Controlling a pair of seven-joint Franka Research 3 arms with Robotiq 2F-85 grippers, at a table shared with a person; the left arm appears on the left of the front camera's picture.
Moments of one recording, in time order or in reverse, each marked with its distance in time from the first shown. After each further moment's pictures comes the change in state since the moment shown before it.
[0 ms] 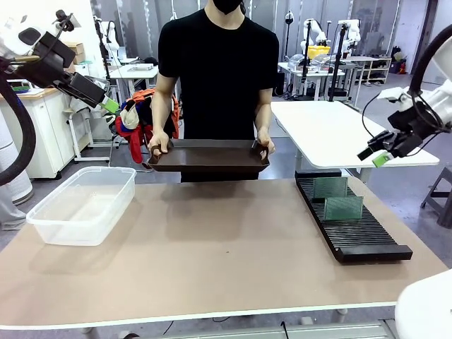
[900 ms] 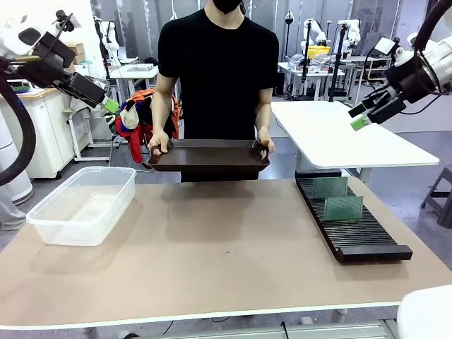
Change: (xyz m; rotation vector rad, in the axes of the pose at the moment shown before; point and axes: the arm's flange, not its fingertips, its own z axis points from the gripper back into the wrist) left arm 0.000 0.000 0.000 0.000 0.000 0.000; right arm 0.099 0.077 0.012 -0.424 -0.028 0.099
